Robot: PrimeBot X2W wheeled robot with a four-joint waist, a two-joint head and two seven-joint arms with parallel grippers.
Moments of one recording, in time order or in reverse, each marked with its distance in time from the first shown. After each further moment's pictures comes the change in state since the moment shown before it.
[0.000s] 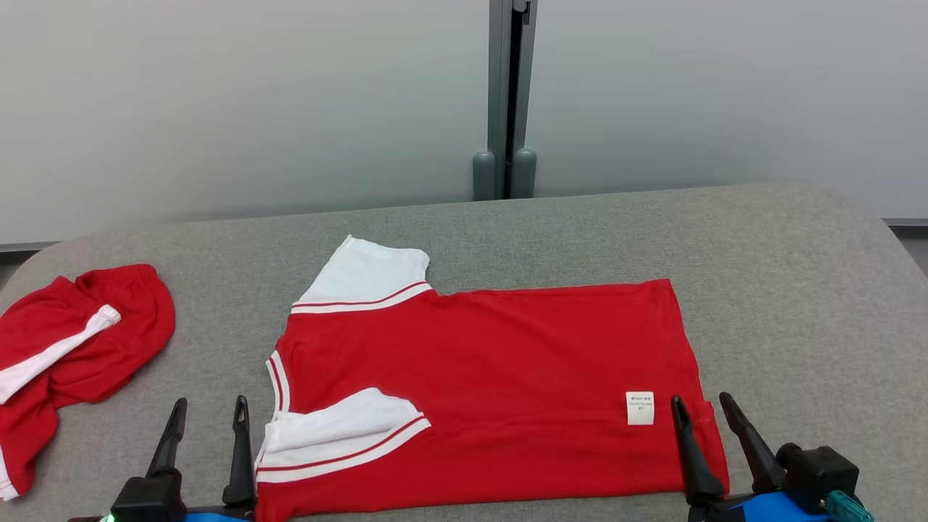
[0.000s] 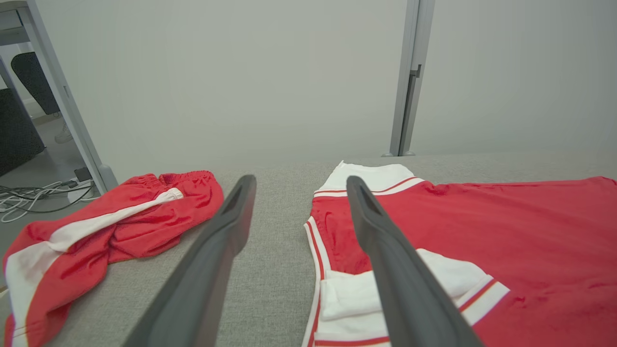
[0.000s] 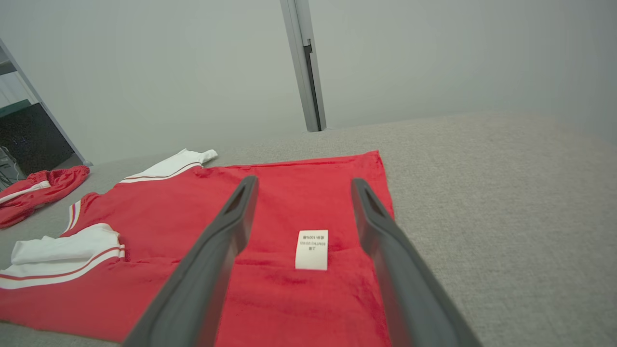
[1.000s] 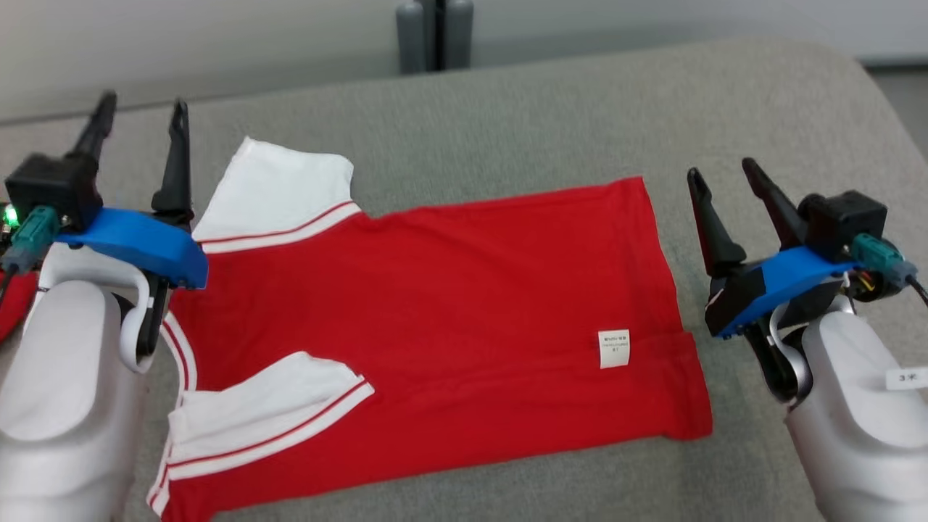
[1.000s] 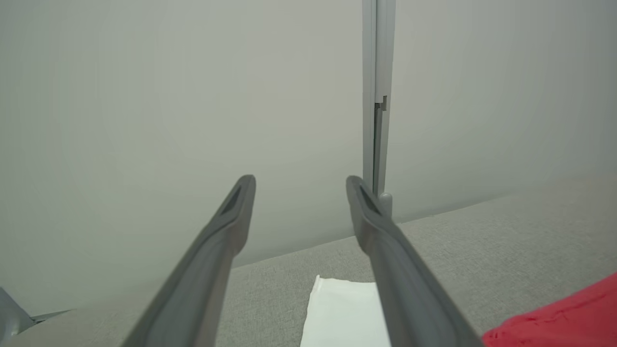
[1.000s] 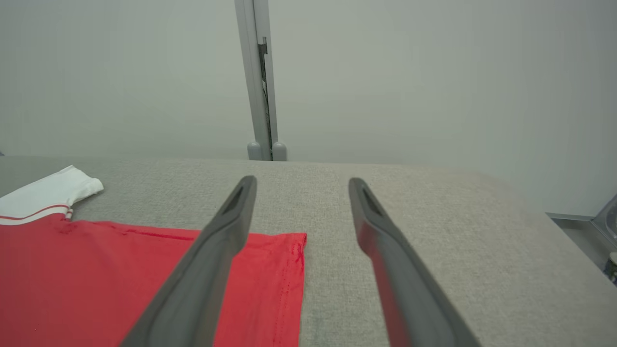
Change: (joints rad) left arm -0.665 0.216 -0.189 0.269 -0.160 -0.014 0.072; right arm -0.555 -0.150 0.069 0.225 0.030 0.000 0.094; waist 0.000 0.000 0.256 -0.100
